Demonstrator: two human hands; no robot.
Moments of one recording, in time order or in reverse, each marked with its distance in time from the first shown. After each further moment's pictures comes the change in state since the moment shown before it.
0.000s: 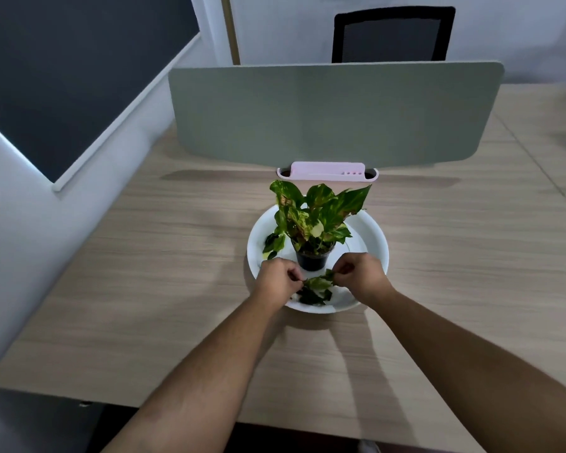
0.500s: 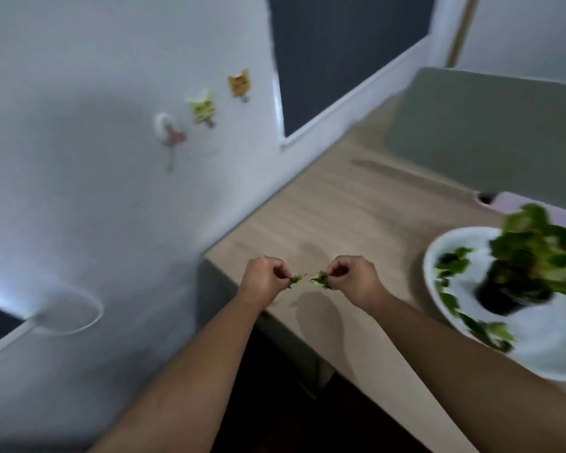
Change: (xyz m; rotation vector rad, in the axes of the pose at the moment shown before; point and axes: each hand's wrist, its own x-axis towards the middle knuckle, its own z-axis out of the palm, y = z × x) left_hand -0.178 -0.172 -0.170 -0.060 0.481 -0.461; right_hand -0.067 -0.182 0.202 0.108 -0.506 -0.333
